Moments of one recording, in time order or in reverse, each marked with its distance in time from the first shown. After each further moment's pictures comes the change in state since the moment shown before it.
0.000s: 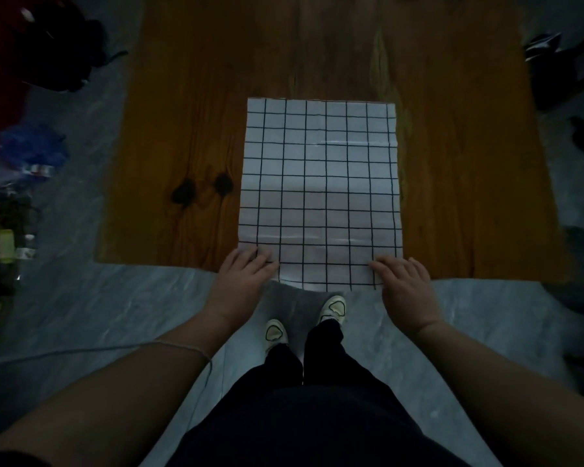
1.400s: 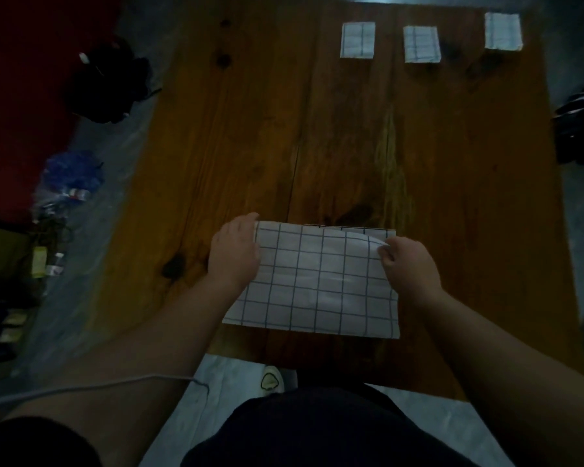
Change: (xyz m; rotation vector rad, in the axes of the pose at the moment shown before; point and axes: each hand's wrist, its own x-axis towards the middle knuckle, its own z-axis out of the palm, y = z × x) left_hand 0.207 -0.029 -0.104 -0.244 0.102 -0.580; right_hand 0.223 0.066 -0.100 0.439 -0.066 0.274
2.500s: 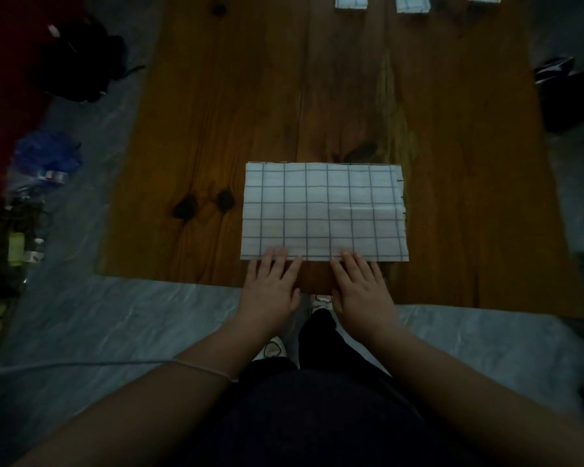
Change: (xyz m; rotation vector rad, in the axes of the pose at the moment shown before) left_hand -0.179 -0.034 0.080 0.300 -0.246 0.333; right_hand -0.186 -0.022 0.138 -0.393 -0.077 -0.282
